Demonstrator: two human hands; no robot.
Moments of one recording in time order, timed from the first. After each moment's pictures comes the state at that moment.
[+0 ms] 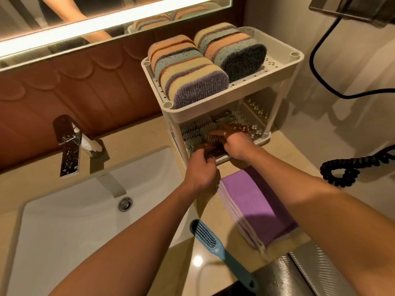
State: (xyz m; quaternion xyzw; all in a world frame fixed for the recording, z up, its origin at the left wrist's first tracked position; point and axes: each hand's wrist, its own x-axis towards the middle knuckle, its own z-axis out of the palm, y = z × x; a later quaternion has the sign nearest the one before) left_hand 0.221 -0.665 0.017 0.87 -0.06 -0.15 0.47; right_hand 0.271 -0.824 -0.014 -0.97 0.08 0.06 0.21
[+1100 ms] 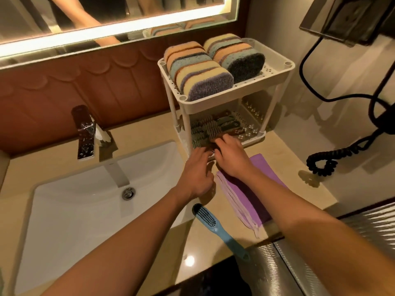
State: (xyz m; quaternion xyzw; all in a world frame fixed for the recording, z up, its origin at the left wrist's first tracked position) left_hand 0.187 -0.615 0.011 0.91 -0.30 -0.04 0.29; right_hand 0.193 -0.780 -0.004 -0.98 -0.02 -0.10 0.18
